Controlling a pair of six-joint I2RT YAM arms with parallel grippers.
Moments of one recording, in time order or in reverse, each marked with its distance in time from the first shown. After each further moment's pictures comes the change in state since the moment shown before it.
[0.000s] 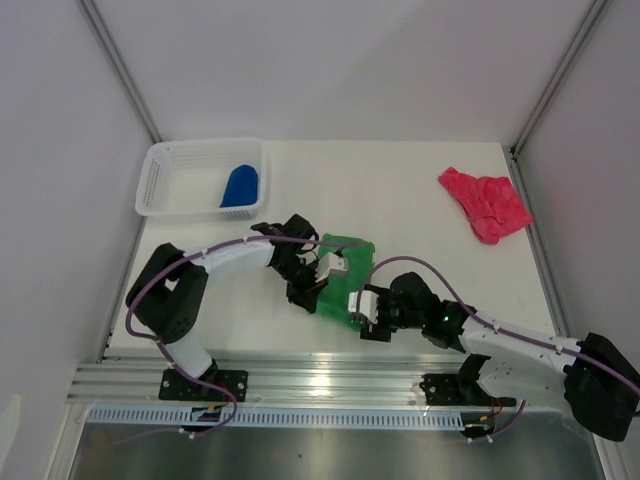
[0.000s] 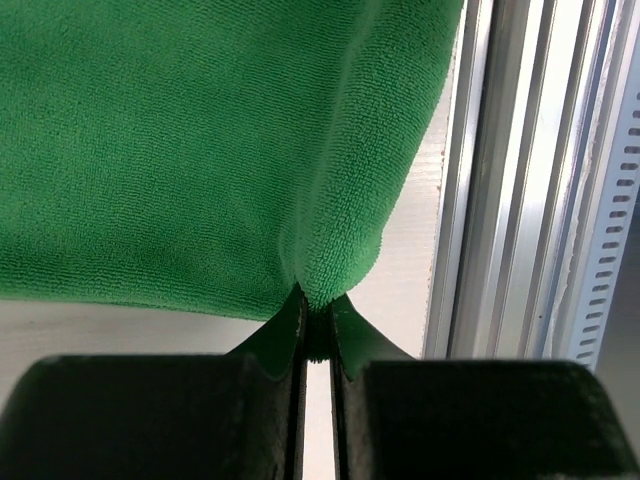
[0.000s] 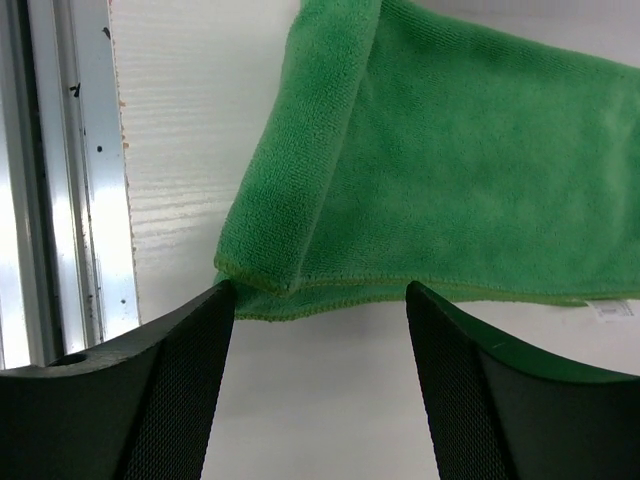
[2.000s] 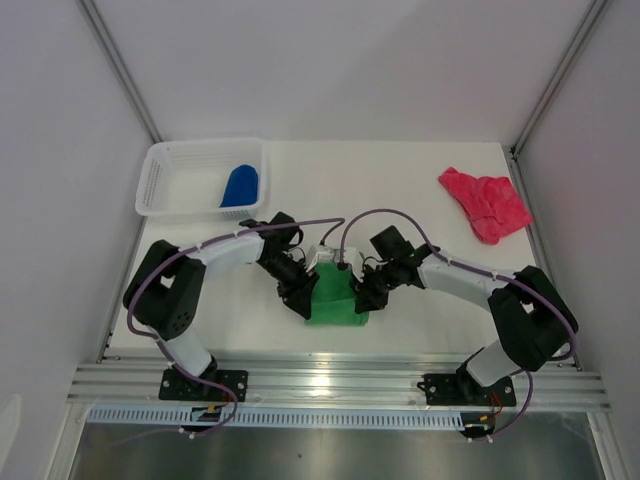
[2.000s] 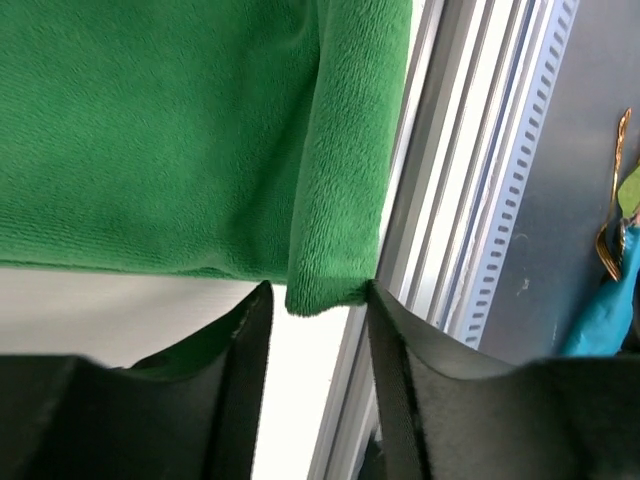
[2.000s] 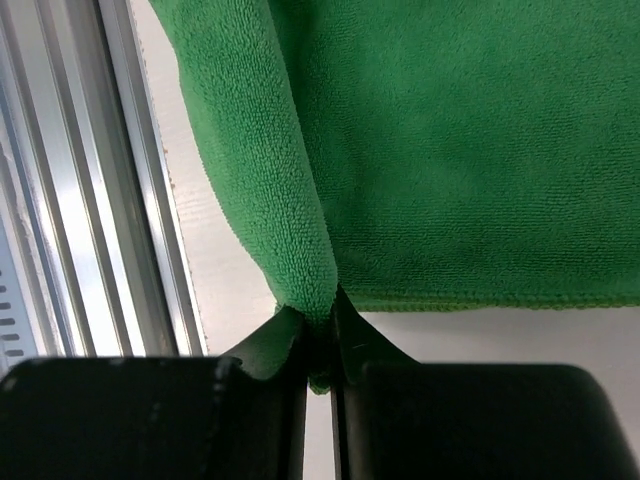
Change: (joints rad) left arm 0.102 0.011 -0.033 -0.057 0.138 -0.186; right arm -0.228 0.517 0.424 -0.346 -0.367 0.126
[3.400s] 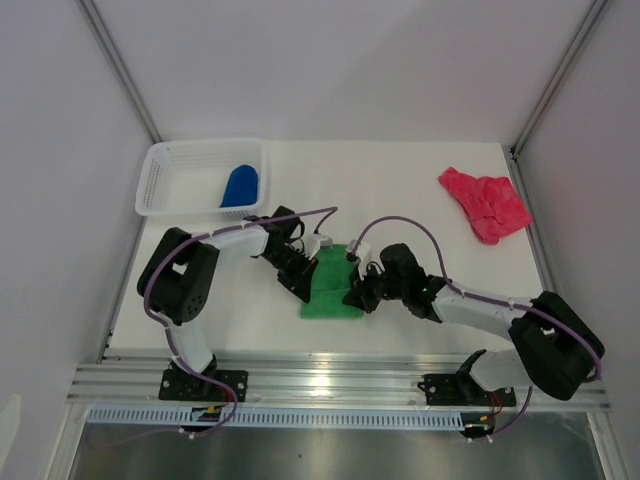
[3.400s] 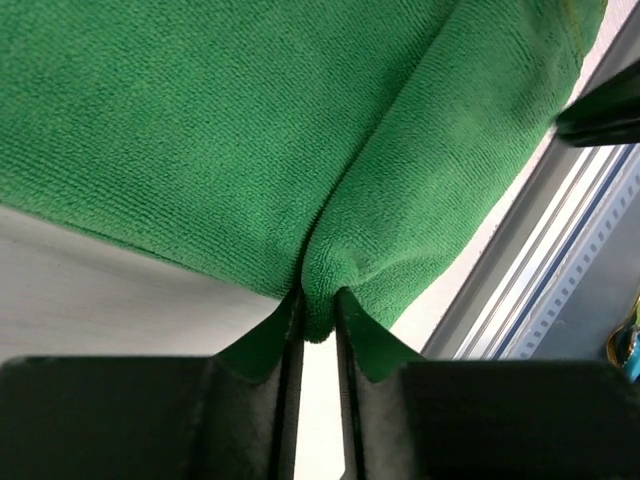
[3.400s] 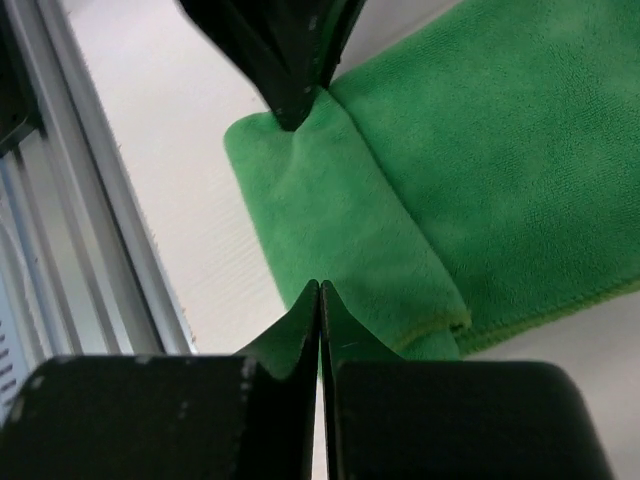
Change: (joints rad) left arm 0.053 0.118 0.047 0.153 -0.165 -0.238; right arm 0.072 -0.196 -0.267 0.565 0.171 0.500
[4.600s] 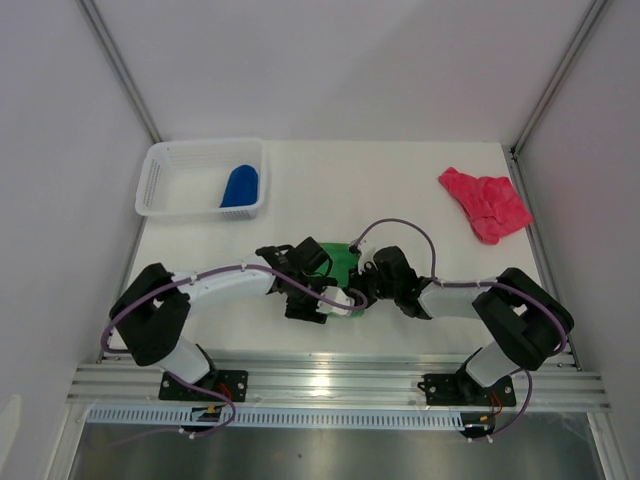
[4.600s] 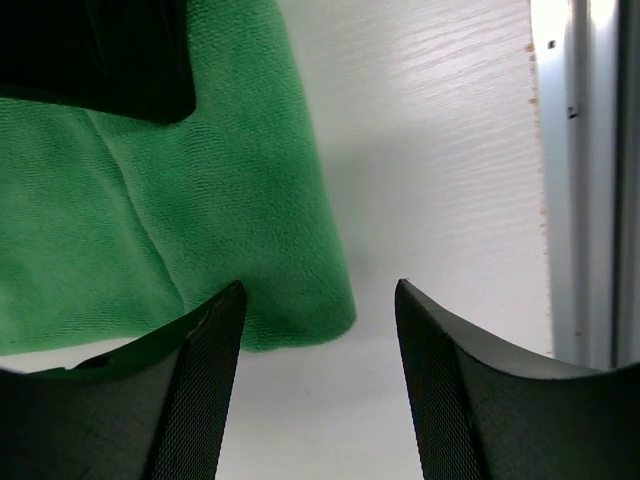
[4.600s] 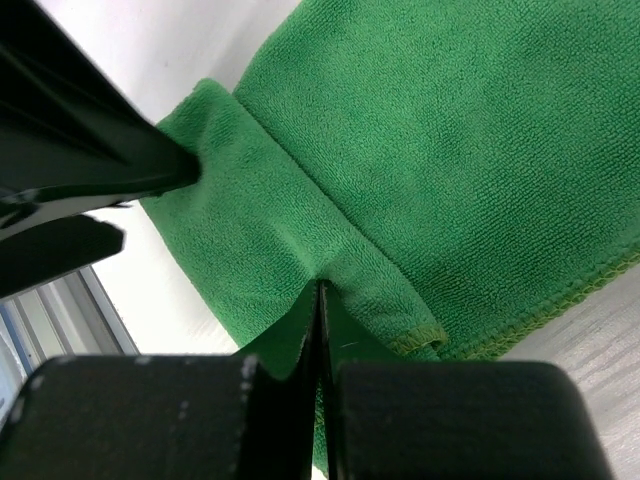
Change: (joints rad) left arm -0.351 -0.277 -0.126 -0.007 -0.332 0.693; right arm -0.013 0.226 -0.028 0.237 0.108 0.284
